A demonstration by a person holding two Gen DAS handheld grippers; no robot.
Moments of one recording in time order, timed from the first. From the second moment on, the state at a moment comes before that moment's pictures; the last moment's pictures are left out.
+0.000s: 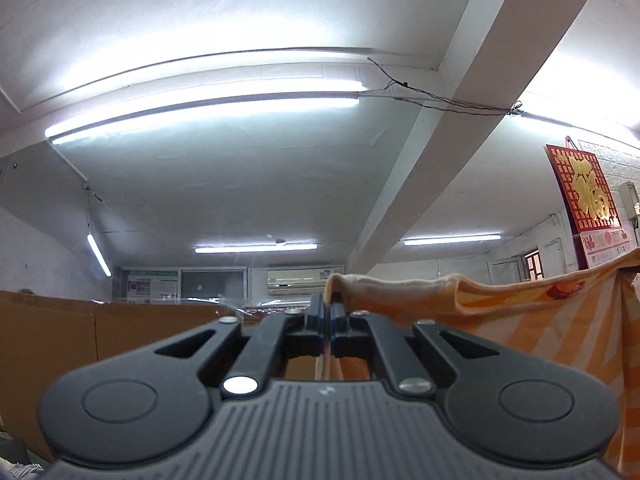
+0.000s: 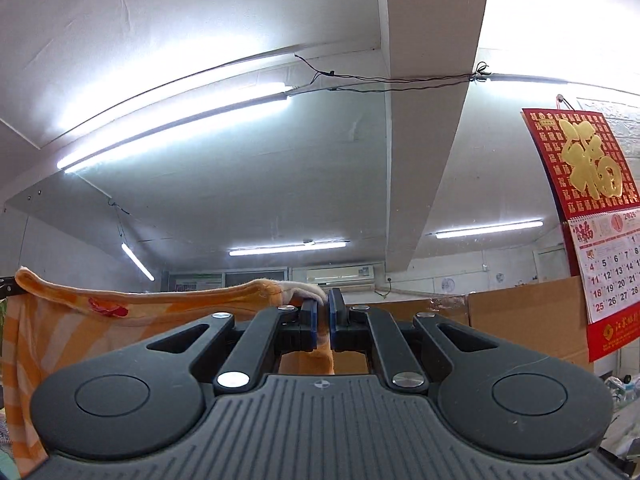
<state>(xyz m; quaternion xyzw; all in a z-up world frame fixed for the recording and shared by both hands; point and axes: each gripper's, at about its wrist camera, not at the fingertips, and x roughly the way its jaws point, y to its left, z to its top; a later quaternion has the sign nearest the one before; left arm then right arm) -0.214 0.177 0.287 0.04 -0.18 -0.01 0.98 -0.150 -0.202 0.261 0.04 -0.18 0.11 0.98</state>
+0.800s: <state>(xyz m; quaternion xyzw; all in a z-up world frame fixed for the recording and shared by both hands) 0.093 0.110 0.092 0.08 0.14 0.06 0.98 0.117 -0.187 0.078 0.01 0.08 -0.04 1.00</state>
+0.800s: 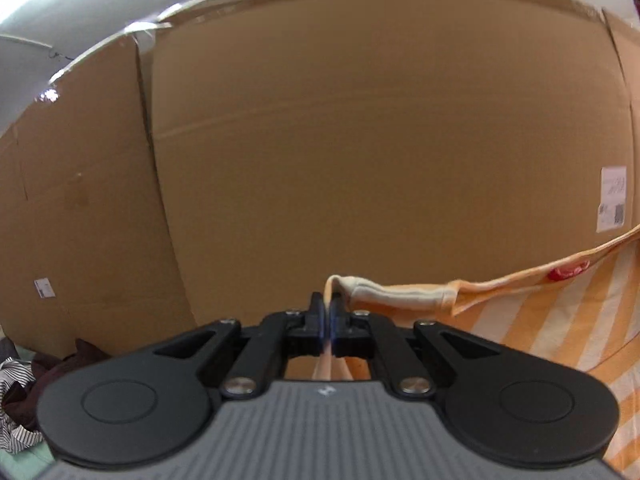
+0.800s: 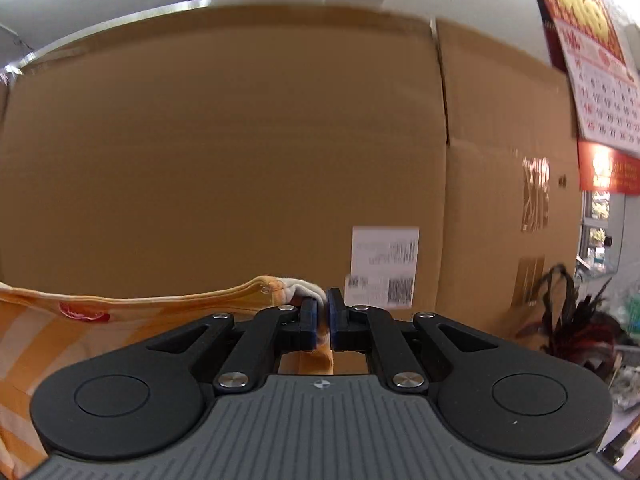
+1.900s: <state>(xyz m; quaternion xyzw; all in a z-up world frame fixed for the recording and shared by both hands) 0.219 0.139 -0.055 0.13 0.31 0.03 0.94 0.261 -0.174 -0.057 0.01 0.36 -0.03 0.93</state>
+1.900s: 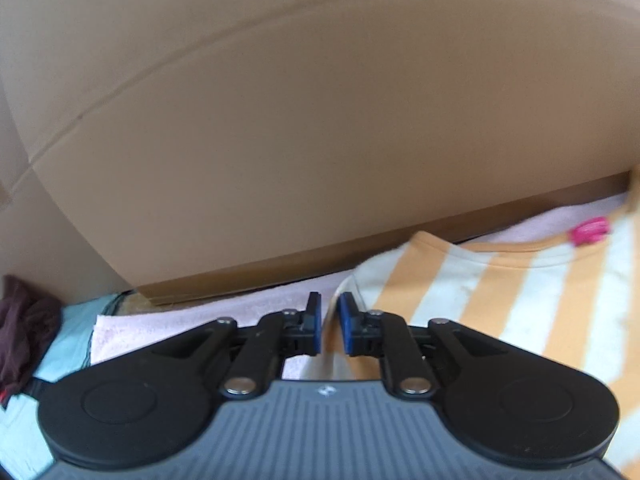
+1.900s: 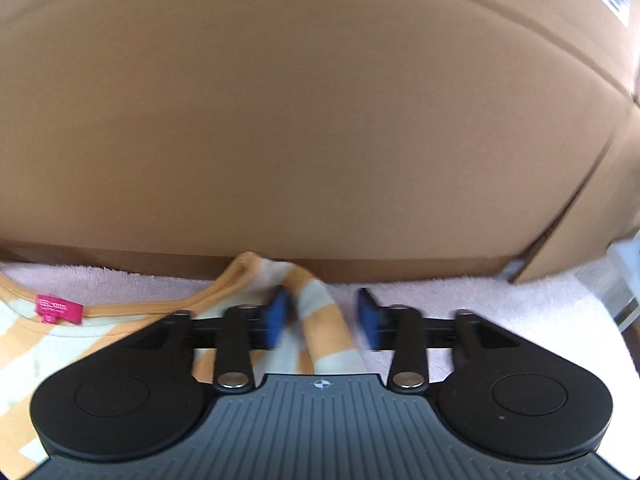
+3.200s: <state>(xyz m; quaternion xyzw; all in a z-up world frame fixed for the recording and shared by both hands) -0.052 0.227 -0.046 0.04 0.30 0.05 0.95 -0.030 -0.285 -0.014 0.02 0.27 -0.05 0.96</state>
